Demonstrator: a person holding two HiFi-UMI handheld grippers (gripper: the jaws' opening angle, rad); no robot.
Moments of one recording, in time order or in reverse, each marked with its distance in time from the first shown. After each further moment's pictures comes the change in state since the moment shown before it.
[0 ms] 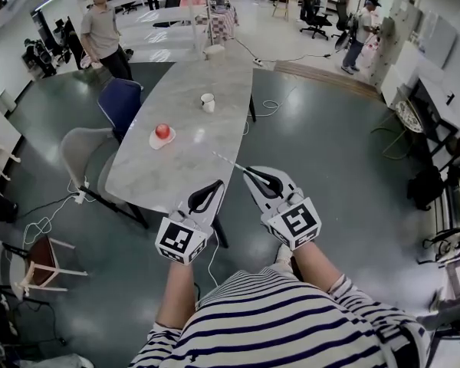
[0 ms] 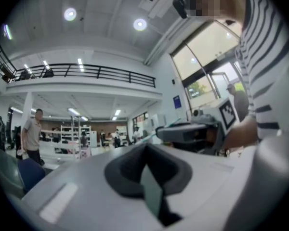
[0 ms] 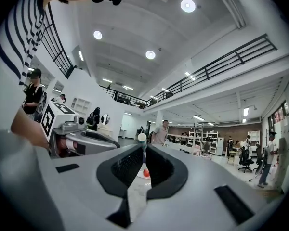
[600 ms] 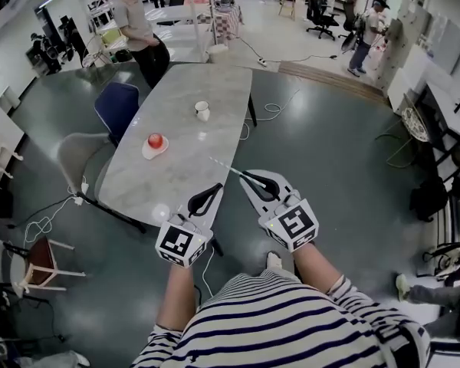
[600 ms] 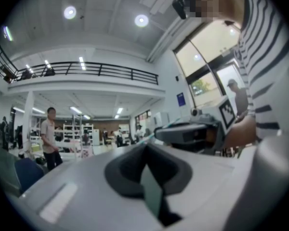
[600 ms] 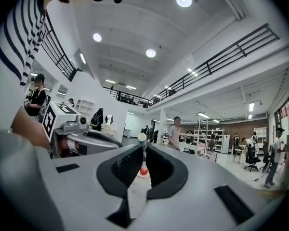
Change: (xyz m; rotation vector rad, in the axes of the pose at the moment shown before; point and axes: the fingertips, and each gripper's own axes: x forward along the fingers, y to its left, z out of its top) left arm 0.084 0.012 -0.003 -0.004 0.025 0.036; right arm 0.015 -0.078 -0.016 0.020 0.008 0.072
